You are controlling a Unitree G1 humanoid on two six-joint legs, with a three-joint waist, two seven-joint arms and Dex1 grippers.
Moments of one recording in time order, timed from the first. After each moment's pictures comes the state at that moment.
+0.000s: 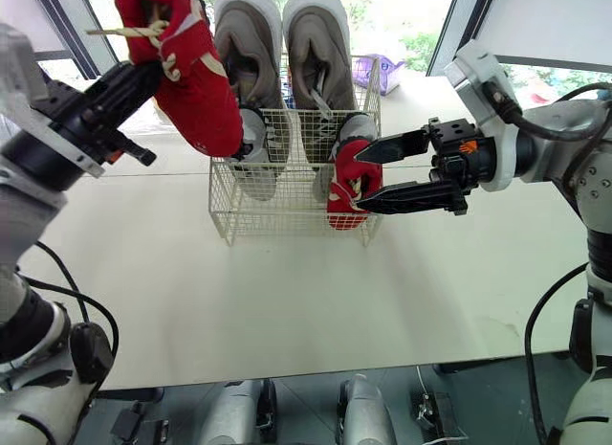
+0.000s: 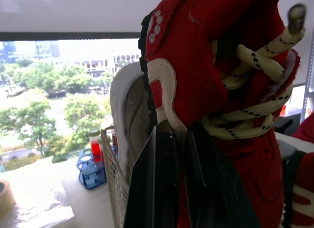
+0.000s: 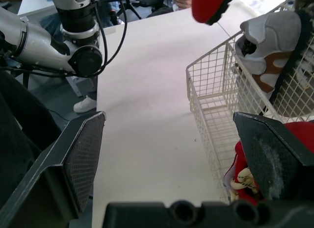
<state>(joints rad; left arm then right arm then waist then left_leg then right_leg) -0.70 0.52 0.49 -0.76 -0.80 1.09 -0.21 -0.94 -1.04 -0.01 -0.13 0.88 1.03 1.32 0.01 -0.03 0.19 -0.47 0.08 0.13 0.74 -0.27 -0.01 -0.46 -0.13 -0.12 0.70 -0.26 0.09</state>
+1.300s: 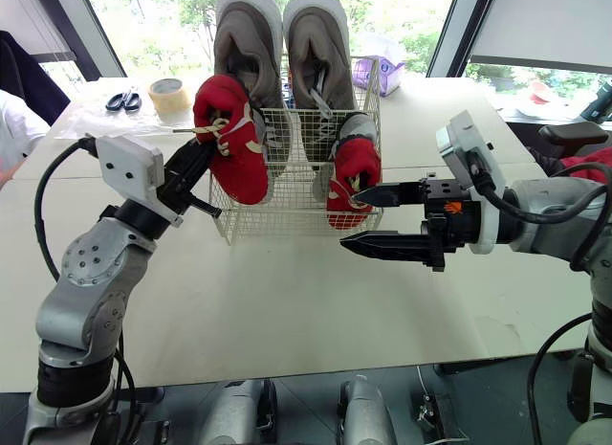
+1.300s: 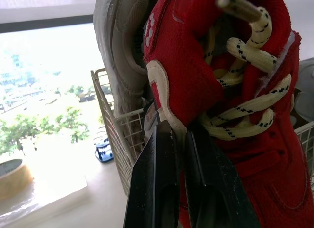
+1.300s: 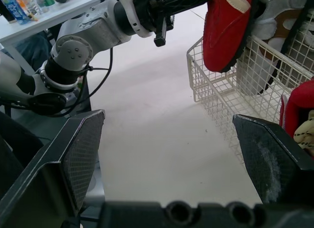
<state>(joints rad) -0.32 0.40 0.09 -0.60 -0.31 0.44 -0.24 -0.60 -0.98 -0.28 -0.45 1.20 1.19 0.87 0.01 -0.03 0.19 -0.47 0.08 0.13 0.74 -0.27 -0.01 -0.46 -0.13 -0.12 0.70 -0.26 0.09</state>
